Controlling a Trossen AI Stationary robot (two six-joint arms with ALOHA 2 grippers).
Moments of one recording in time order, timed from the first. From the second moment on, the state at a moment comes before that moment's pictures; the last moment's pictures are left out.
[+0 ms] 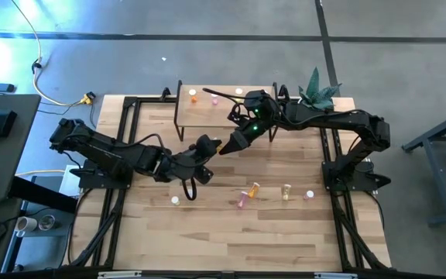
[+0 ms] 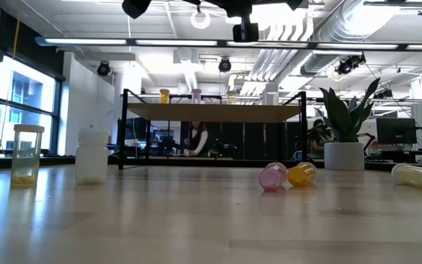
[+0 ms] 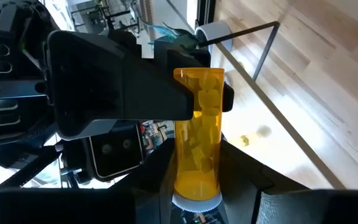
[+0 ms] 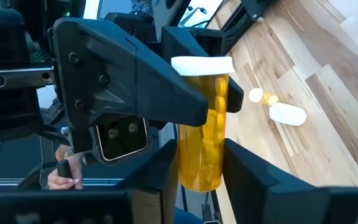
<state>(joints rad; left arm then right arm) -0.18 1.45 1.25 -0.29 -0.92 1.44 -0.21 1.60 1.43 -0.28 -0.71 0.87</state>
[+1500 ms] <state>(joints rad) -0.09 1.45 1.25 -0.29 -1.17 0.36 -0.43 1.60 1.43 -0.31 -0.63 0.62</state>
